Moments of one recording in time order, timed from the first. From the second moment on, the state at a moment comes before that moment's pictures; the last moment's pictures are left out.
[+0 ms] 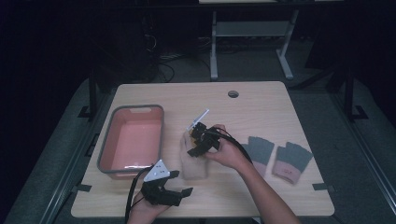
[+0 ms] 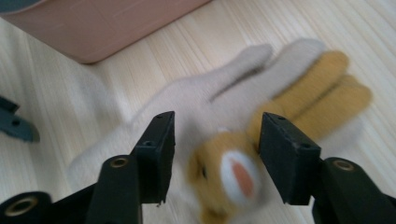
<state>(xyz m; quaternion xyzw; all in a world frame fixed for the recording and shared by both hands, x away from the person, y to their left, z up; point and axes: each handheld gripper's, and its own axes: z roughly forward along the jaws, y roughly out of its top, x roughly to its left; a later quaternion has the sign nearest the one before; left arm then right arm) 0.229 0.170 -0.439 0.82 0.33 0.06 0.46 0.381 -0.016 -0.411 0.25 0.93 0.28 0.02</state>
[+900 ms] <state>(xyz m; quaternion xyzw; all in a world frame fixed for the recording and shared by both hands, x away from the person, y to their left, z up) 0.237 0.153 -0.439 0.82 0.34 0.04 0.46 0.368 -0.025 -0.424 0.30 0.92 0.24 0.05</state>
